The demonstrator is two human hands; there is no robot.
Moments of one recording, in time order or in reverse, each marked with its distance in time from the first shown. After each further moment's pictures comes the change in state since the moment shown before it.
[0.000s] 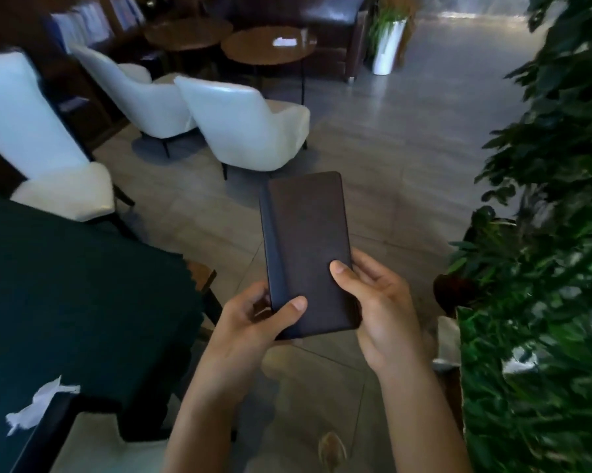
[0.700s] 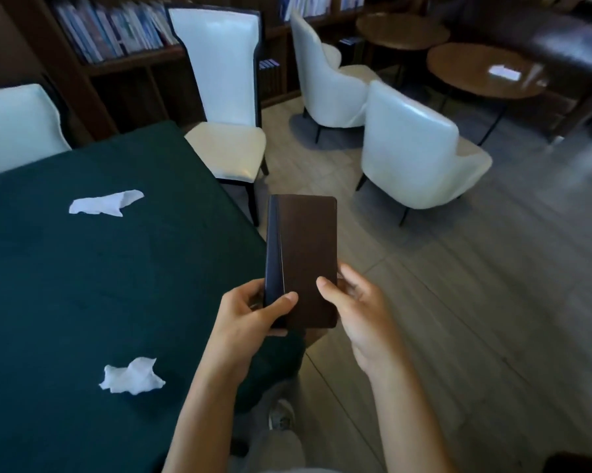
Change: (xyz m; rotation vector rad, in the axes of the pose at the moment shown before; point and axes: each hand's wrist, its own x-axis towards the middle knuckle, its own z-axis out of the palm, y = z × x) left_hand 0.120 0.024 -0.237 -0.131 0.677 0.025; right_hand 0.200 0.121 0.253 -0.423 -0.521 0.292
